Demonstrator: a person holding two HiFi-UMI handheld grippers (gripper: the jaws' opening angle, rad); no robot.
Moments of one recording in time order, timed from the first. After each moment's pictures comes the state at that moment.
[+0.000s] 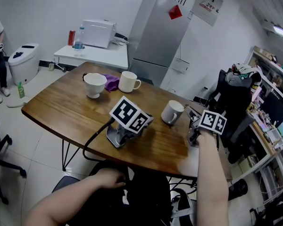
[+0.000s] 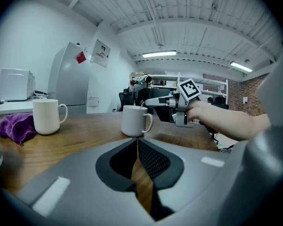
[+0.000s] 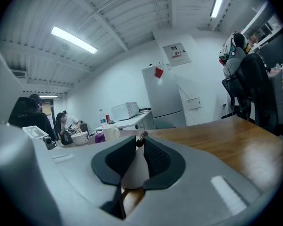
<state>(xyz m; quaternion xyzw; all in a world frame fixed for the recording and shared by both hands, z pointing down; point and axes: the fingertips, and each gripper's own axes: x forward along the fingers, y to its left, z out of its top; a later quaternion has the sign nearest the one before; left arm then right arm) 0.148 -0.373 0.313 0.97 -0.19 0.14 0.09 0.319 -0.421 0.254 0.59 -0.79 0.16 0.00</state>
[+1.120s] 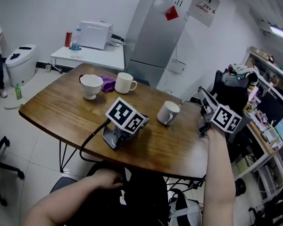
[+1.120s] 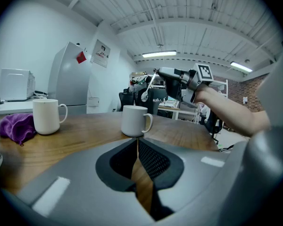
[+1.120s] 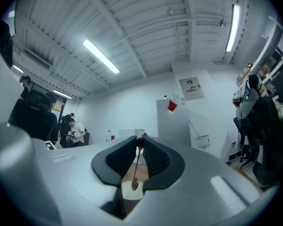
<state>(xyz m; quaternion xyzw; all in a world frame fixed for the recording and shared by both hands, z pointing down) 0.147 -0.374 0.314 0.97 -0.19 0.14 0.09 0.310 -0.374 0.125 0.57 -0.82 -0.03 -0.06</state>
